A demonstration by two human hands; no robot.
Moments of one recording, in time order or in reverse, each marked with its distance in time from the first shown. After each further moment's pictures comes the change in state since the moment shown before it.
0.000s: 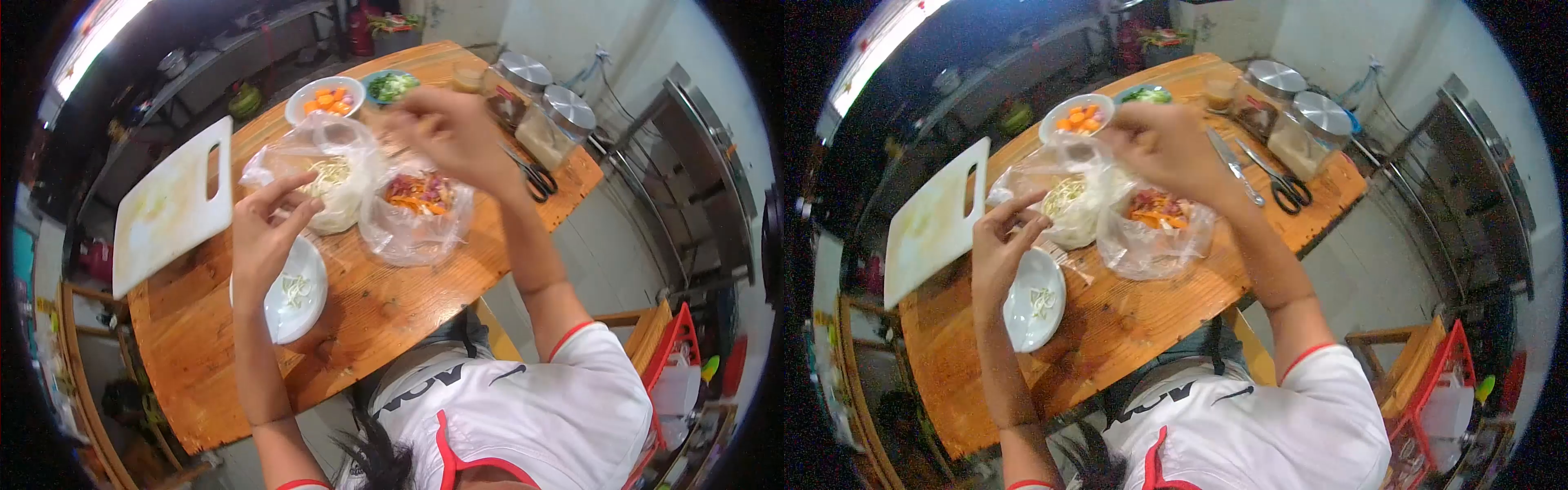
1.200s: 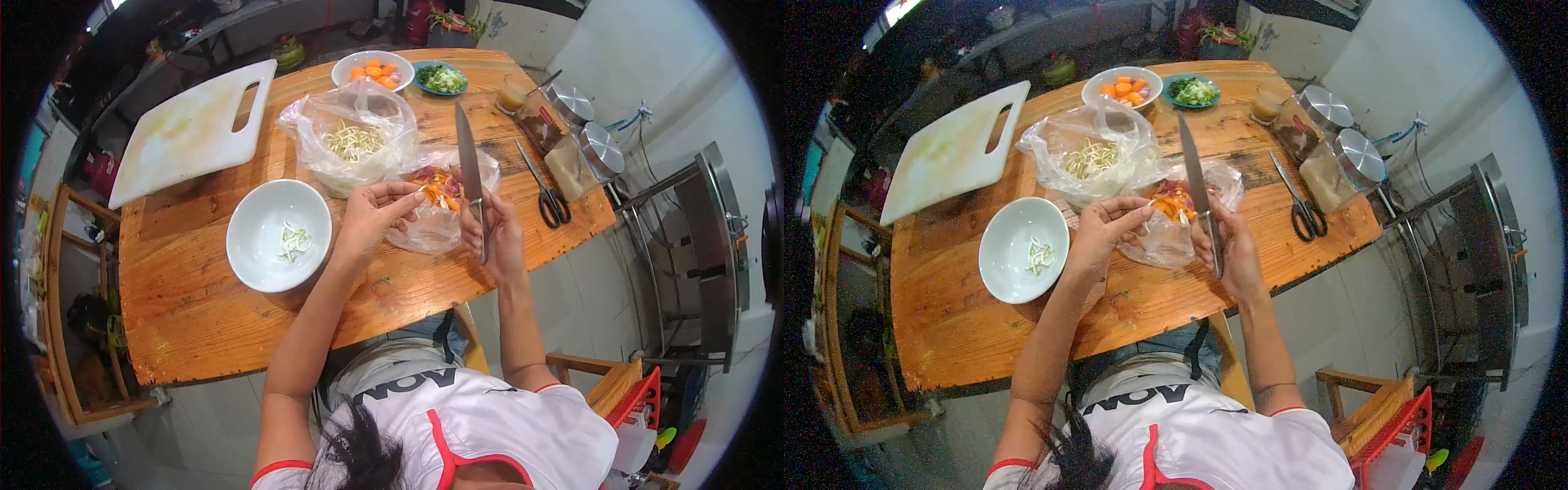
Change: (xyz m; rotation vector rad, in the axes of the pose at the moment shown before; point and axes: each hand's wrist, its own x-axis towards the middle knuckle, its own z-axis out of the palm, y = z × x) left_hand -0.017 -0.043 0.107 -0.625 -0.011 -0.308; right_hand -0.121 0.004 0.010 1.172 -0.016 0.764
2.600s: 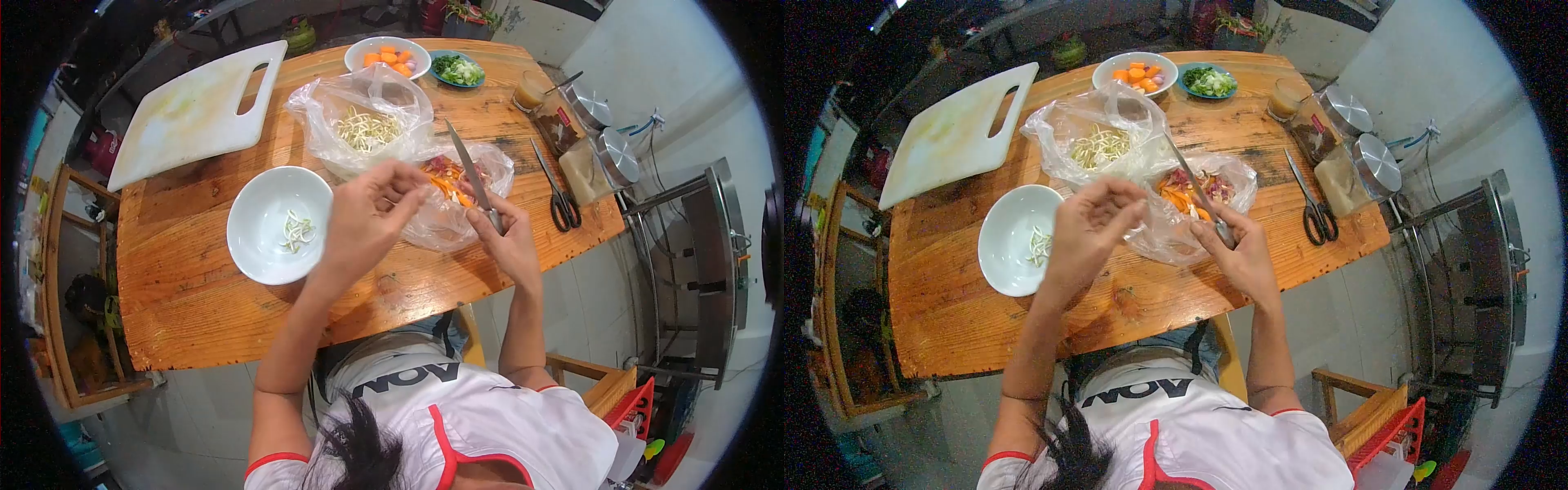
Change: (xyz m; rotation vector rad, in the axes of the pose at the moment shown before) left_hand -0.025 0.035 0.003 0.332 0.061 0.357; right_hand -0.004 -0.006 0.008 -0.580 0.152 -0.027
